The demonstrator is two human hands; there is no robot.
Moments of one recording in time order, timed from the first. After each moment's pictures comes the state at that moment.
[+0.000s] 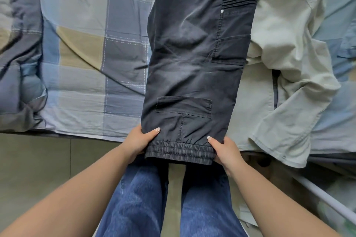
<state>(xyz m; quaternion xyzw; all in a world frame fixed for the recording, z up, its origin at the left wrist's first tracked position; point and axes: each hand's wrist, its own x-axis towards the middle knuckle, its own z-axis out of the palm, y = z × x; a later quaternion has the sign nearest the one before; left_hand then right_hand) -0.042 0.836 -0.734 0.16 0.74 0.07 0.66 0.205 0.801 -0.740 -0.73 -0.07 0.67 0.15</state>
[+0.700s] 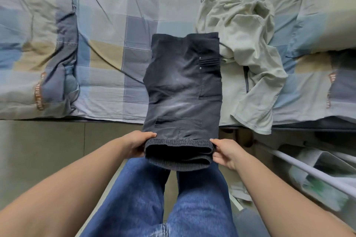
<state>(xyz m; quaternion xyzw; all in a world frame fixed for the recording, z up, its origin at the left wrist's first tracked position) -0.065 0.789 -0.574 0.06 0.70 -0.05 0.71 0.198 0.753 -0.564 -0.72 0.06 0.69 0.08</state>
